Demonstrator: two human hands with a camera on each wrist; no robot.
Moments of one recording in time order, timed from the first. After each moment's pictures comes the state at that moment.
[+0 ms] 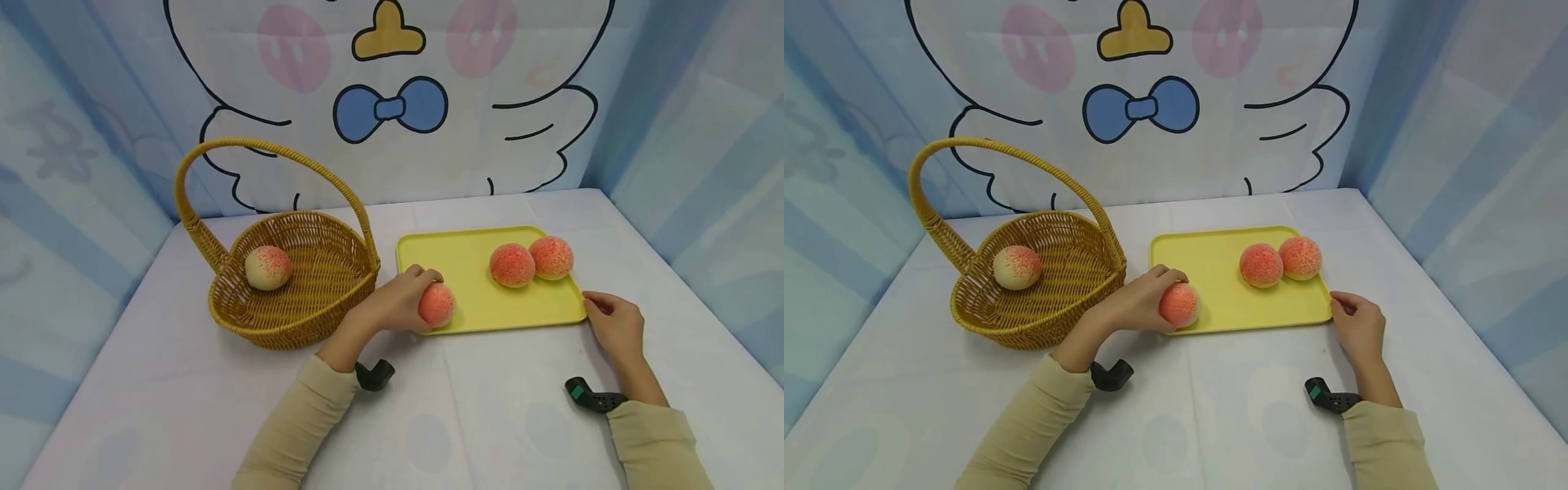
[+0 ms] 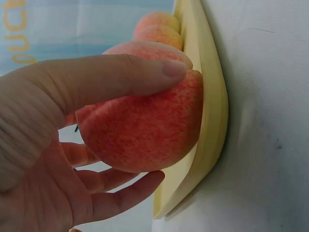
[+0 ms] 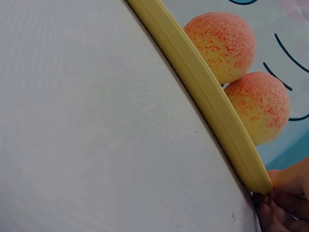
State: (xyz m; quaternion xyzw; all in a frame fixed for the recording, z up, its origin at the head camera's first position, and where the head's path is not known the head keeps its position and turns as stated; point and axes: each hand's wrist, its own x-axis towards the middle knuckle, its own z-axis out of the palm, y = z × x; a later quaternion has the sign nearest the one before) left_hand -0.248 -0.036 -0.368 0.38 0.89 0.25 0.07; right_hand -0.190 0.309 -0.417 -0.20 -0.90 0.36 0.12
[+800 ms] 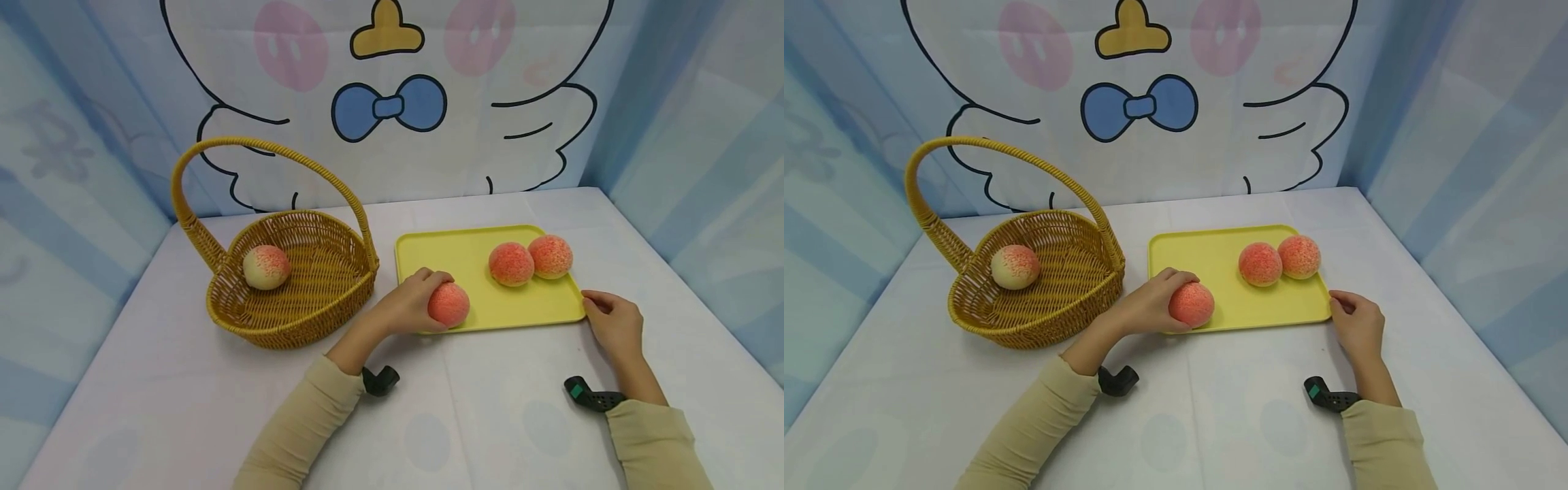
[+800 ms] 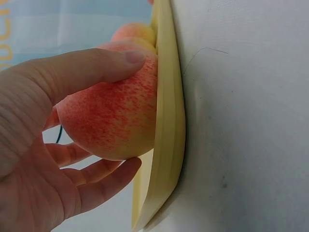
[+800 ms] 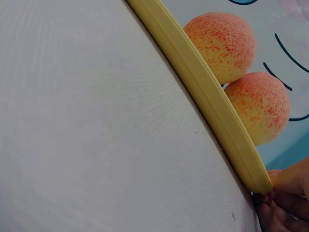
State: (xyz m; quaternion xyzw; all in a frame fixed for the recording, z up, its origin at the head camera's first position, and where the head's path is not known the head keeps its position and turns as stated) left_hand -0.246 -0.020 -0.380 0.37 0.88 0.29 0.07; right_hand -0.190 0.309 -0.415 -0.21 -0.90 0.36 0.11
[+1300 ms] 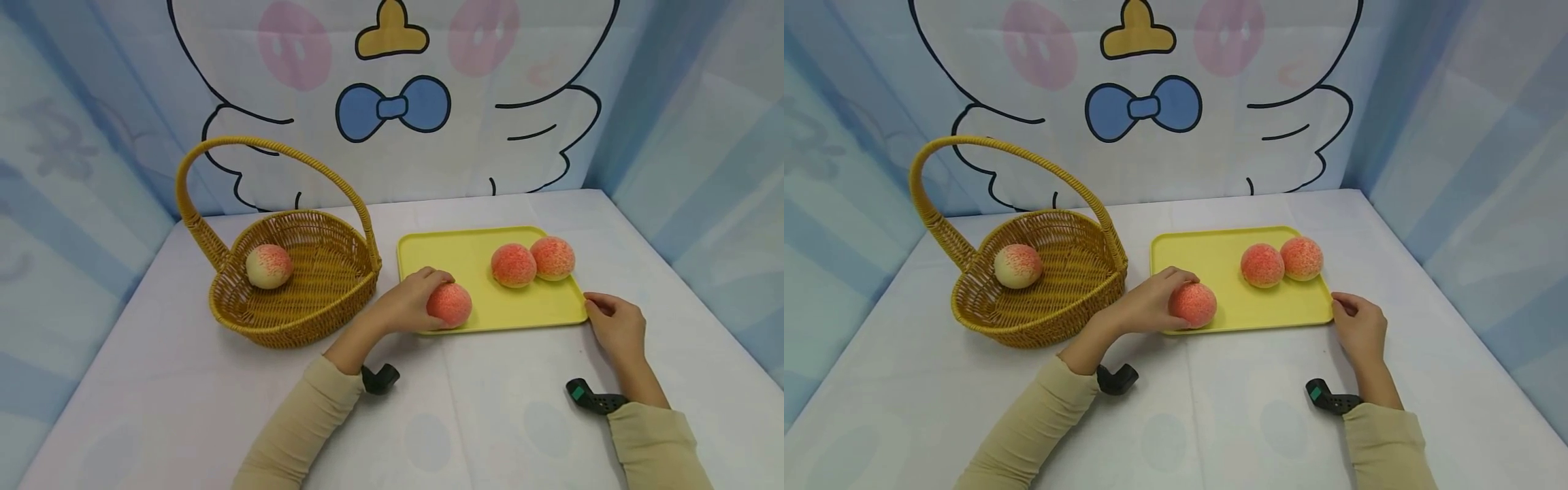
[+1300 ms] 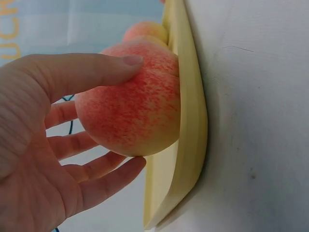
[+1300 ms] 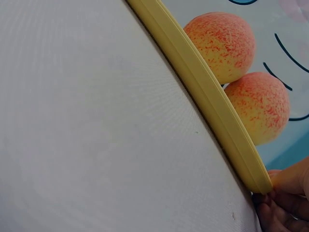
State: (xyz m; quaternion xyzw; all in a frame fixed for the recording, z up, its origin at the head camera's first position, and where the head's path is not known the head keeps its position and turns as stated) left_hand -0.246 -0.022 -0.373 0.39 0.87 0.28 0.06; right_hand -0.190 0.309 -0.414 -0.21 -0.90 0.36 0.11
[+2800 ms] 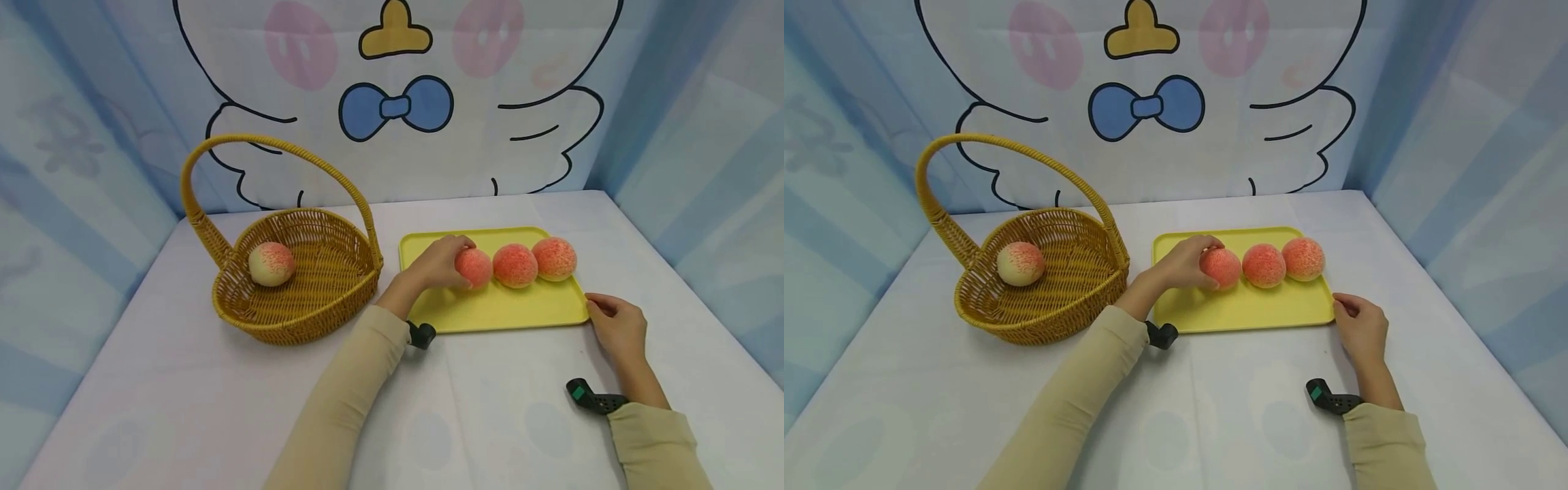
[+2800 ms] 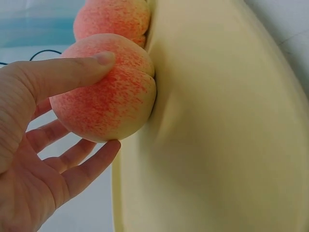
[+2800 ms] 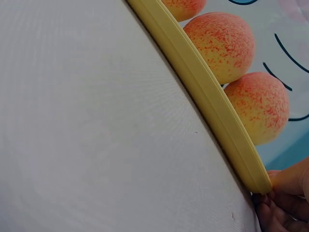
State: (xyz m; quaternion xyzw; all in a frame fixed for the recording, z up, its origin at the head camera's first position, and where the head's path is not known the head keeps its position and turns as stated) left_hand -0.310 0.031 -0.371 0.32 0.89 0.31 0.09; right_hand -0.190 0.311 -0.416 -0.21 -0.90 0.37 0.11
